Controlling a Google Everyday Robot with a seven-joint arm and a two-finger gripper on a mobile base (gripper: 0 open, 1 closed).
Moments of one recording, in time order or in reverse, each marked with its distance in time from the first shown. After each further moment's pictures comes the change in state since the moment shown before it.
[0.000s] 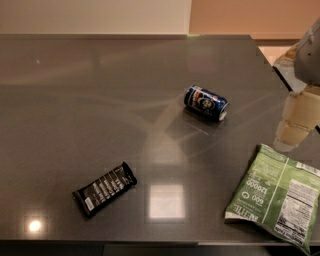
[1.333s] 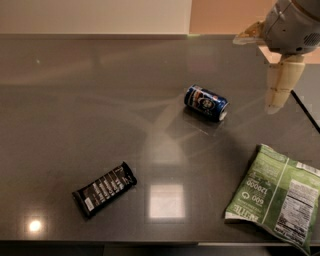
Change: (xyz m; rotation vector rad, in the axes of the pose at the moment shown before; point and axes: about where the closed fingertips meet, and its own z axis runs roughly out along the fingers) arm -0.039 -0.076 0.024 -0.033 -0.114 -0.434
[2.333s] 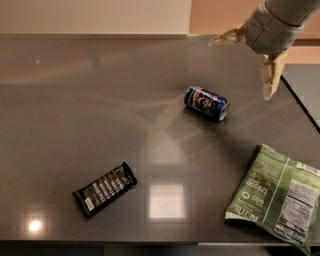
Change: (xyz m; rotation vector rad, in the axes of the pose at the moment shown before) arm 0.009 -0.047 0.039 0.007 0.009 -0.555
